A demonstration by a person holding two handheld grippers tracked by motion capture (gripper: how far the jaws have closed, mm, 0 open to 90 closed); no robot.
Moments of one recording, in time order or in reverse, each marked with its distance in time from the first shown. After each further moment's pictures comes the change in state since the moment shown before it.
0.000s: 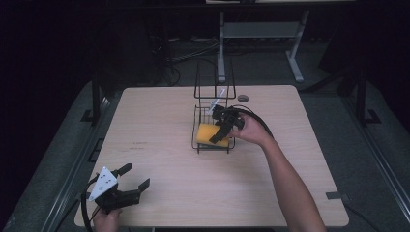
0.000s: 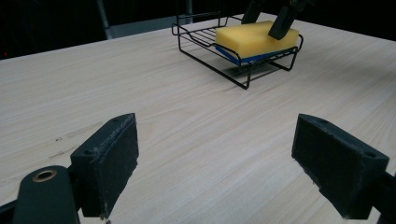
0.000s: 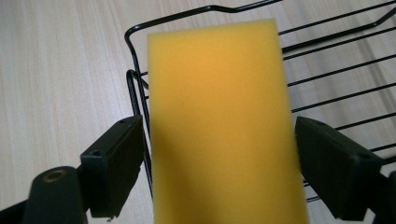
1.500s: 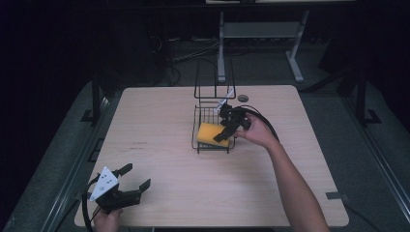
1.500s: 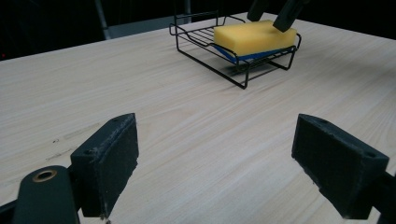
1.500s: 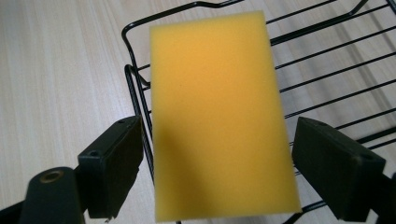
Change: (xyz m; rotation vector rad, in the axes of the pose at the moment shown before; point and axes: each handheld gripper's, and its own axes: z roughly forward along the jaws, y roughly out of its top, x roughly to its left) left arm -0.001 0.000 0.001 0.005 -0.004 0.011; right arm -0.004 -0.018 -0.013 -0.061 -0.013 0.050
